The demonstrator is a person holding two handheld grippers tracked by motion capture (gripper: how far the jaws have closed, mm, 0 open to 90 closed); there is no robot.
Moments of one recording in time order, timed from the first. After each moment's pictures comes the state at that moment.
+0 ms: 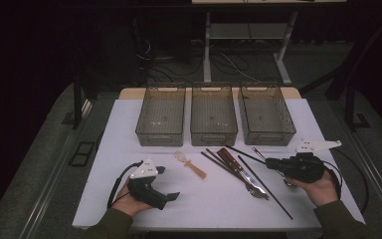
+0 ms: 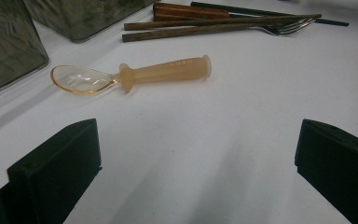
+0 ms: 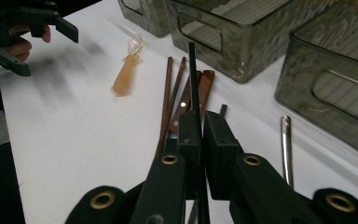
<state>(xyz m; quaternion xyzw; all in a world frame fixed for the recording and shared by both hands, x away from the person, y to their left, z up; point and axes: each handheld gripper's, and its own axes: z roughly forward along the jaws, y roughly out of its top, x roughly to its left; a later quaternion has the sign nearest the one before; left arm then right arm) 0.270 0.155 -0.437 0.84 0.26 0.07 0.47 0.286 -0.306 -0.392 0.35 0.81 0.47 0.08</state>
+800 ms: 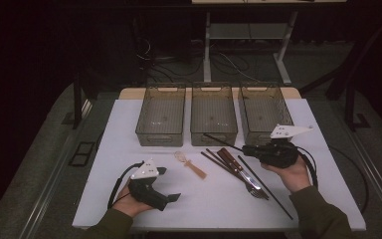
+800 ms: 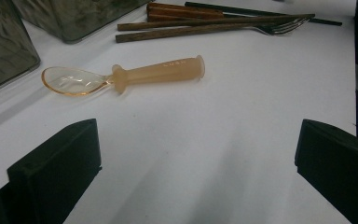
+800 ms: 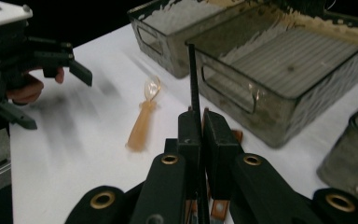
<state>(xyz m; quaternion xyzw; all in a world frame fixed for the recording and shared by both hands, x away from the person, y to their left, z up) 0.269 0.154 -0.437 0.84 0.25 0.06 0.47 0.317 -0.248 -0.374 0.33 0.80 0.50 0.07</state>
